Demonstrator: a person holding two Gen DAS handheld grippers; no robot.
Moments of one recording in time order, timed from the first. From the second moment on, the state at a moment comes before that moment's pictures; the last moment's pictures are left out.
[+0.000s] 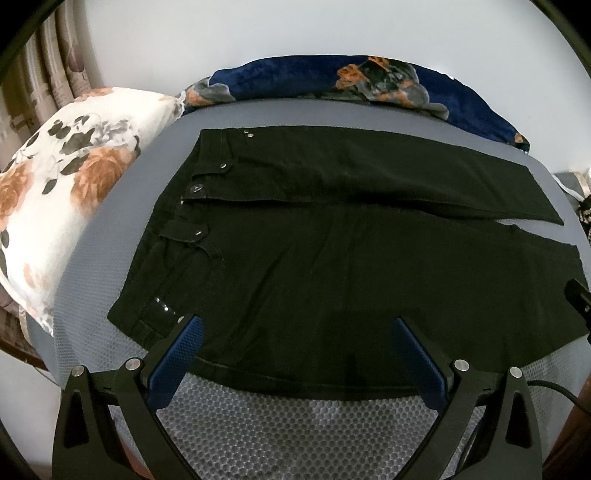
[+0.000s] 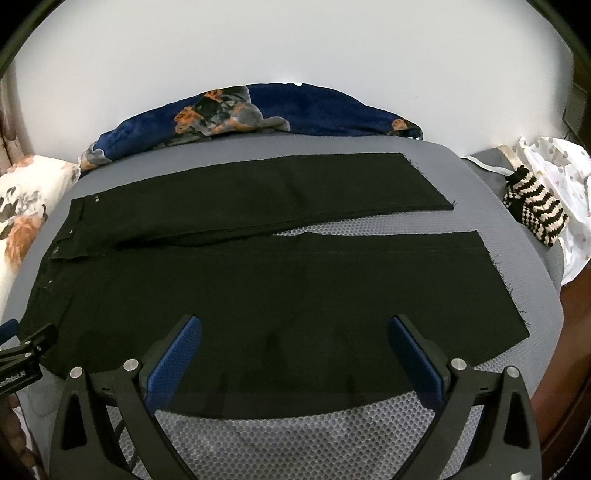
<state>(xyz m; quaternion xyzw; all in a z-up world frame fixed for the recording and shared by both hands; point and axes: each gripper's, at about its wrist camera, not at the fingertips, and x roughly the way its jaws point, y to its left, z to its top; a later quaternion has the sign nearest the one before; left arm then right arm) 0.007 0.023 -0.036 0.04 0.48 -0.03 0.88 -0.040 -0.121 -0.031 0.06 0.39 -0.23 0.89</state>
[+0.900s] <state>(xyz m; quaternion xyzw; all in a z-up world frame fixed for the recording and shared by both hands) 0.046 0.049 -0.026 0.01 0.48 -0.02 0.88 -0.012 -0.124 -0.031 0.08 0.42 -0.20 0.88</state>
